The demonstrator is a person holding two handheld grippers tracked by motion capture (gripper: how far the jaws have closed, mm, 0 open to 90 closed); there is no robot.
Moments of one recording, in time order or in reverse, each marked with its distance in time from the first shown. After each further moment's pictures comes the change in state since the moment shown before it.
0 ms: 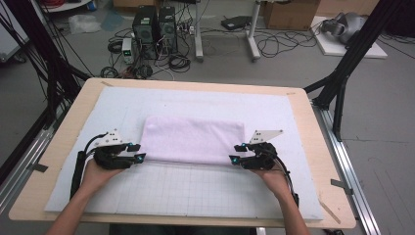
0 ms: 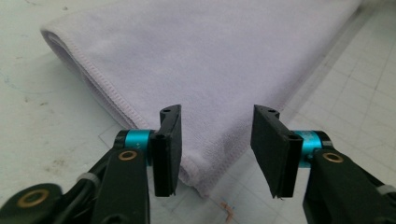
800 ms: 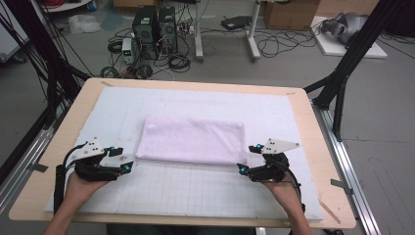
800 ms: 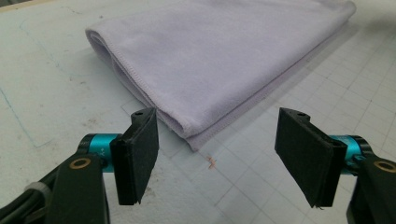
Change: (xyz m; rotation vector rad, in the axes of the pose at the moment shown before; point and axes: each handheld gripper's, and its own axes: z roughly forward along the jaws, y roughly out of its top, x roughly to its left) left arm -0.018 -0.015 -0.044 -0.053 0.073 -0.028; right arm 0.026 -0.015 -0.035 -0.068 -0.118 0.008
